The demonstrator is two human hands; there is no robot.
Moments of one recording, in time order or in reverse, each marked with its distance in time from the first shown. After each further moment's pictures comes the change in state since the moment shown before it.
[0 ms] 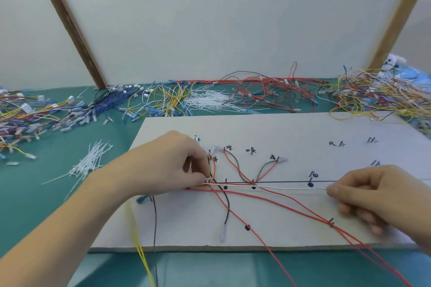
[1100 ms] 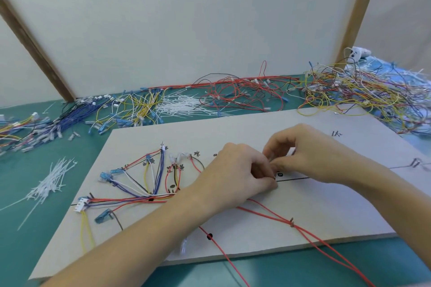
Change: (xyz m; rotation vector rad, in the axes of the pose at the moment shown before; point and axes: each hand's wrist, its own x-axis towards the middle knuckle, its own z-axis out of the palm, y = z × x) left_hand 0.097 0.100 0.095 -0.335 0.129 0.094; right_hand 0.081 -0.019 -0.012 -0.397 -0.126 -0.573
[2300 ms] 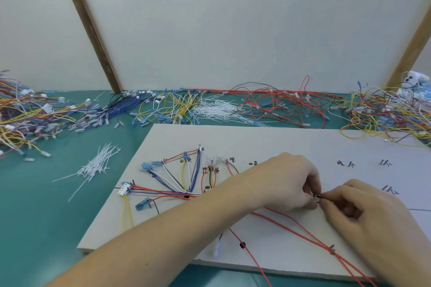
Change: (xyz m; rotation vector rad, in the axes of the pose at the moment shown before) left_hand 0.021 0.015 -0.011 0.156 -0.223 -0.033; right_hand -0.058 0.001 0.045 -0.305 0.398 0.078
